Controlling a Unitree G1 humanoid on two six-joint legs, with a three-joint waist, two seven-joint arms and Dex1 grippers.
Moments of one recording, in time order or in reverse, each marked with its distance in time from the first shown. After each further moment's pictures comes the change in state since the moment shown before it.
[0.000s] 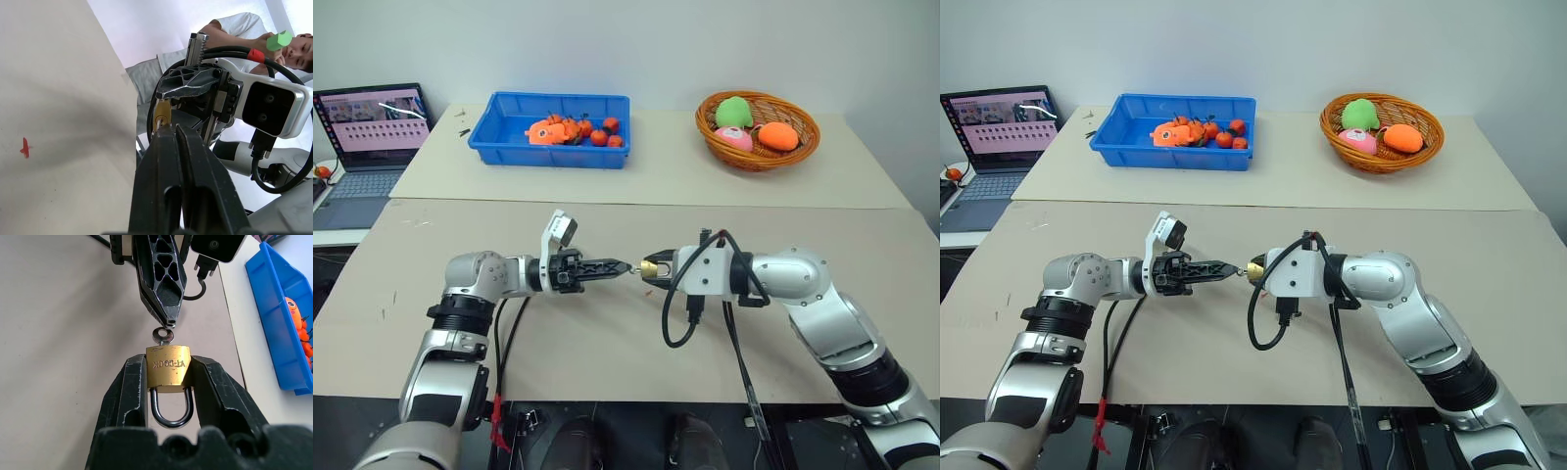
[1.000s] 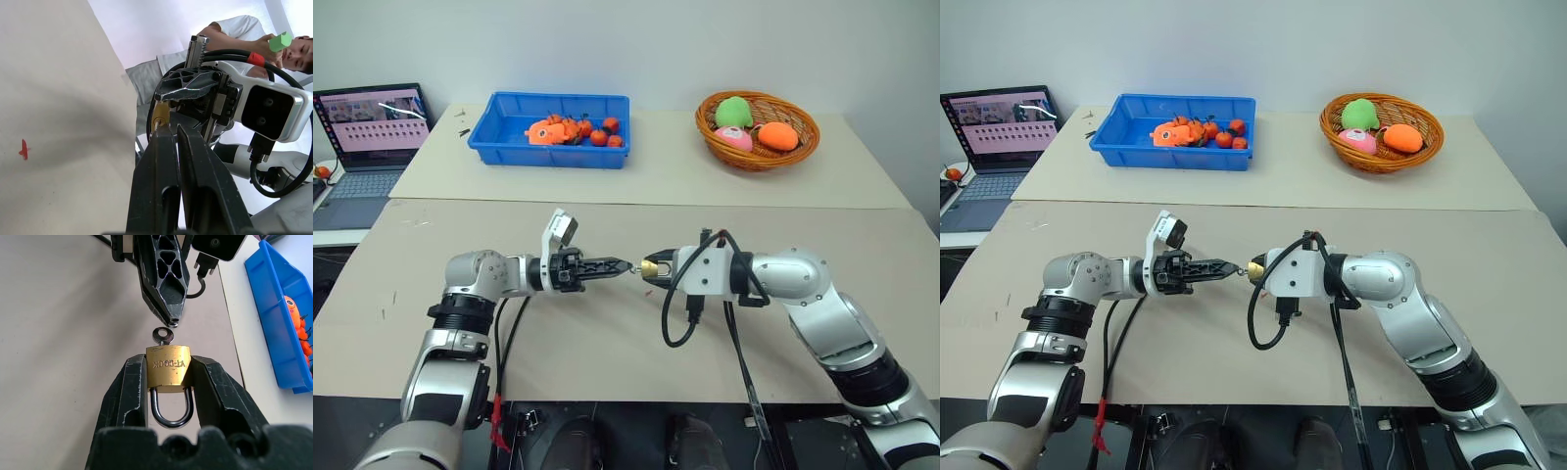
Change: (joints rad) left arm -0.004 -0.008 0.023 0.000 -0.001 0.024 0.017; right arm 0.000 0.000 0.000 0.000 -0.011 0.000 0.000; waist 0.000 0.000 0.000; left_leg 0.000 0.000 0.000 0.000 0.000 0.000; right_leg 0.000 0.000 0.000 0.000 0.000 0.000
